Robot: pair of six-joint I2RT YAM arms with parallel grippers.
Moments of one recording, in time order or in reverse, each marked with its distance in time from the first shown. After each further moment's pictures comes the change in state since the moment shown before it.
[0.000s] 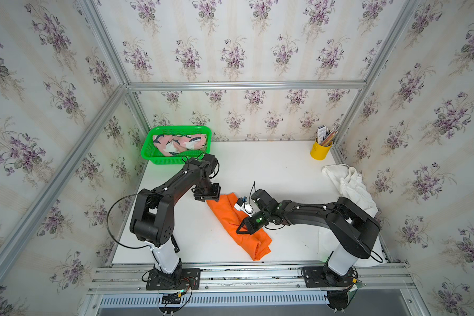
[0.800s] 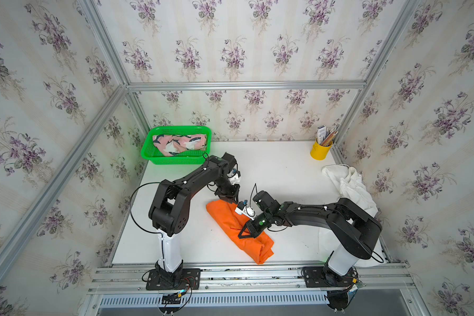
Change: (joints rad) left arm -0.162 0.140 0.085 0.005 0.259 0.089; right arm -0.004 -0.018 -0.024 -0.036 -0.077 -0.086
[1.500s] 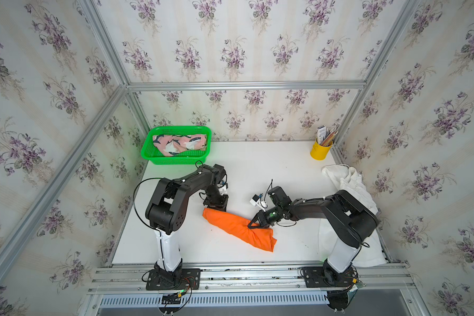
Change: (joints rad) left arm 0.137 -0.035 -0.101 -0.002 -0.157 0.030; right arm -0.270 0.148 -0.065 0.137 -0.137 0.165
